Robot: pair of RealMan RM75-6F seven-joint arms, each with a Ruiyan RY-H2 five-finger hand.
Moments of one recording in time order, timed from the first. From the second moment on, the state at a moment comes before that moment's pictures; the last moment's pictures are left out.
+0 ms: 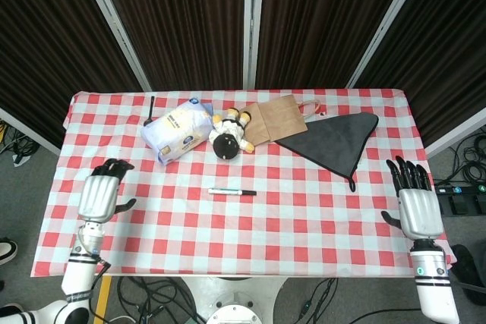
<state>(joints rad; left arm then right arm) -0.38 -1.48 -0.14 -1.65 1.26 1.37 0.49 0.22 -1.21 0.16 -1.78 -1.30 1.39 -0.37</state>
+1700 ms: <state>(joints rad) -1.08 -1.98 -0.30 -1.31 0.44 1.10 1.10 0.34 -1.23 0.19 -1.76 -1.17 1.30 -0.34</state>
